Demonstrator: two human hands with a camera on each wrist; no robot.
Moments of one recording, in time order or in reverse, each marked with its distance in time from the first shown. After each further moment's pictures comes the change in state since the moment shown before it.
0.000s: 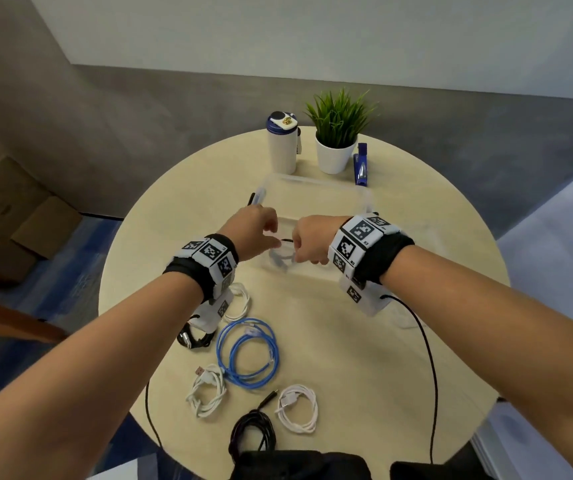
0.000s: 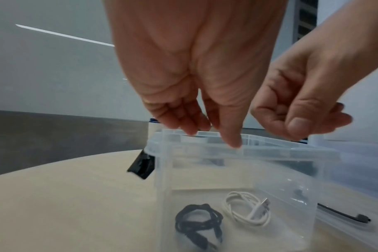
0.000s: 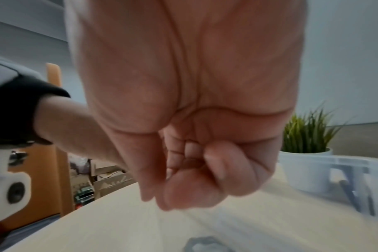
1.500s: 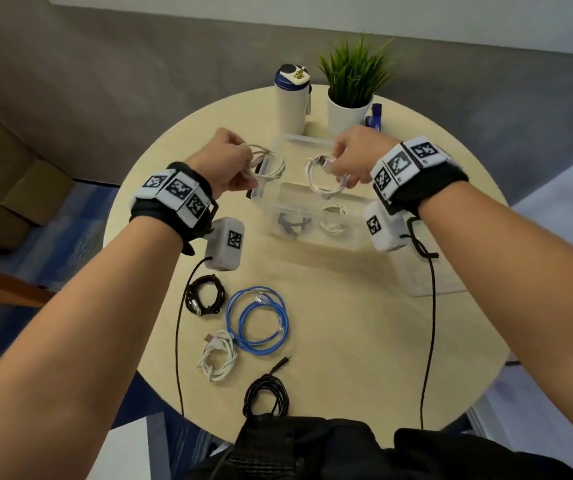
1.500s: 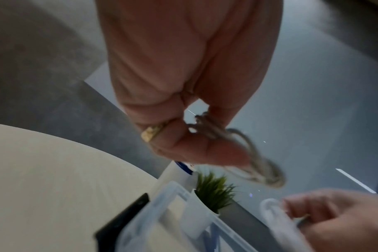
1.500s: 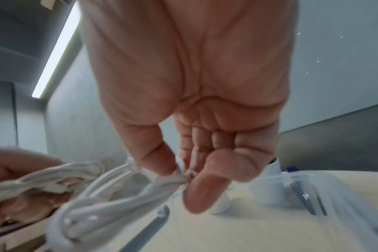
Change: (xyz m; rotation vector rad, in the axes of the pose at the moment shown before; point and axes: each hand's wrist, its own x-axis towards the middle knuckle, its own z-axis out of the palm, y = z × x) left_hand 0.005 -0.021 -0.046 -0.941 0.176 -0.501; right_hand 0.006 0.031 -0.038 0.389 0.310 0.184
